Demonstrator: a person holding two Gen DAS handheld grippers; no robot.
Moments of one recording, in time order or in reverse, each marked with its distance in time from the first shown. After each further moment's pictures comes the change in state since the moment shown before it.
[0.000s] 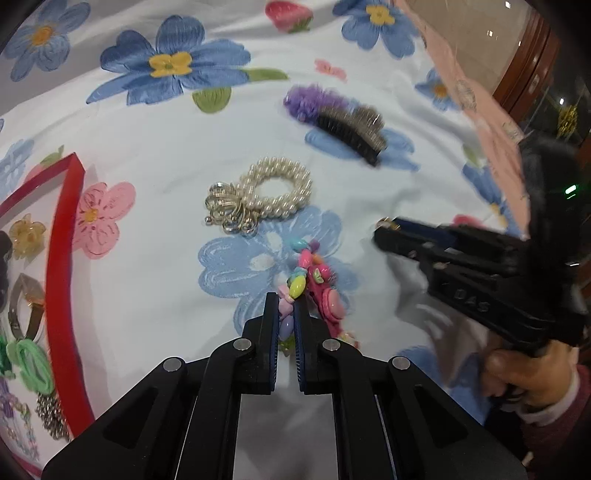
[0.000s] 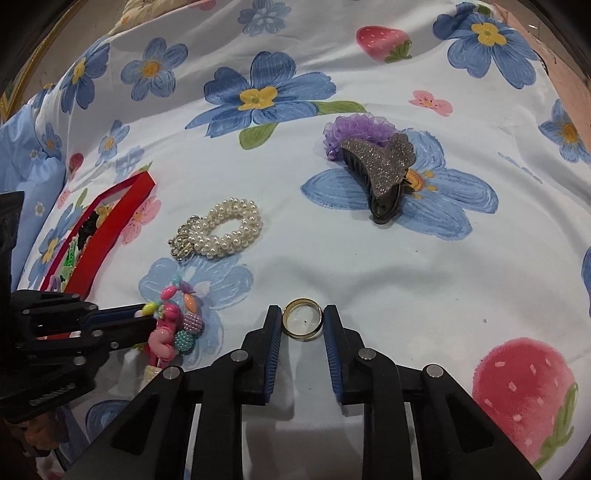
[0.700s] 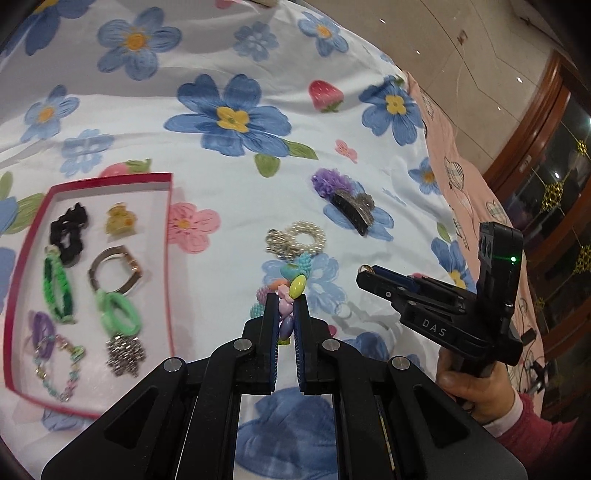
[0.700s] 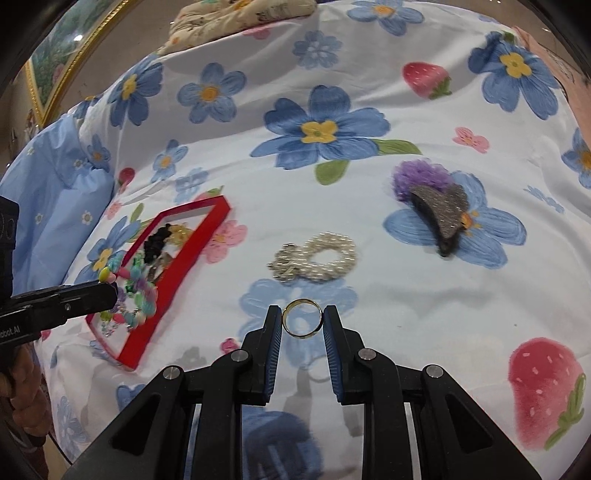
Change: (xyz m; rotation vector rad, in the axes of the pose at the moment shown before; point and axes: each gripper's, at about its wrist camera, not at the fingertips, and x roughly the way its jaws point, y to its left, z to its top) left arm -0.119 0.051 -0.028 -0.181 -0.195 -0.051; right arm -0.044 0.057 0.007 -0.038 -0.081 0.144
